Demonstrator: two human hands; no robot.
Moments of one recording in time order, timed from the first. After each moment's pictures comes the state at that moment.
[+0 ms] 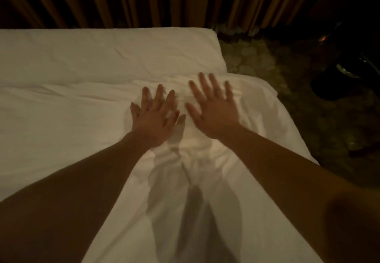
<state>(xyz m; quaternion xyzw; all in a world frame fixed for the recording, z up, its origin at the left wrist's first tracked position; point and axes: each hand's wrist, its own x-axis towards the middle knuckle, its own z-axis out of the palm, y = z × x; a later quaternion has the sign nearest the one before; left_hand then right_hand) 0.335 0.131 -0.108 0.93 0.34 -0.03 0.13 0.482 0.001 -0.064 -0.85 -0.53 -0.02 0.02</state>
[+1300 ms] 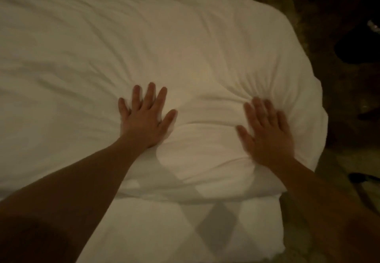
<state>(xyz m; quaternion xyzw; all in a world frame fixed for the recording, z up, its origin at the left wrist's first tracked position) 0.134 -0.064 -0.131 0.90 0.43 -0.07 0.09 0.376 -0.299 -0.140 -0.88 -0.47 0.05 -0.05</state>
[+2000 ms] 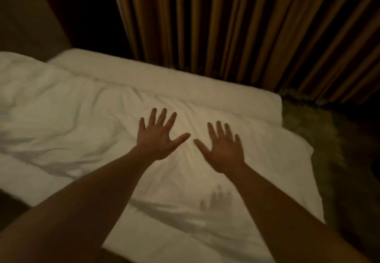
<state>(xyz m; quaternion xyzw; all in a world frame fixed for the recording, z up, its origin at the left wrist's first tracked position) -0.002 -0.011 0.199 0.84 0.54 -0.03 0.04 0.192 -0.100 0.187 -0.78 -0.61 0.14 0.03</state>
